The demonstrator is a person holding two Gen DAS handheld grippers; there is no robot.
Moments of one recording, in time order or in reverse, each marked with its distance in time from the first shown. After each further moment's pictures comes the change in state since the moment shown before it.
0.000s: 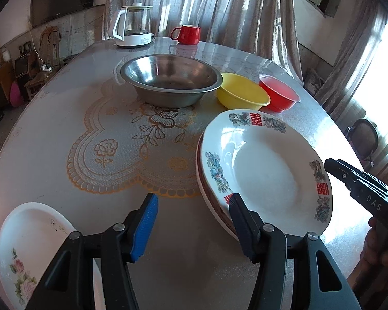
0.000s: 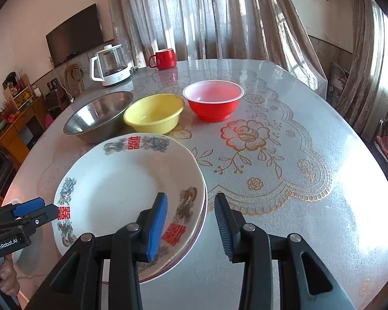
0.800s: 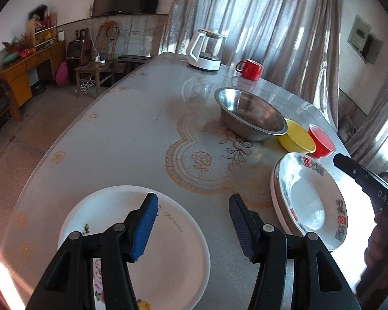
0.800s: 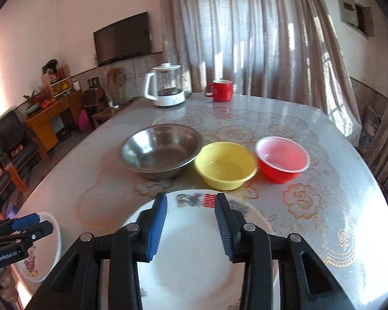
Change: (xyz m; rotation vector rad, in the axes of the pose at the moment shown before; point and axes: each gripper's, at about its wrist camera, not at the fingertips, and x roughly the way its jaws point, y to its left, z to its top) left arm -0.067 0.085 -0.021 -0.243 -0.137 0.161; right arm -0.003 0.092 0.043 -0.208 -0.092 0.240
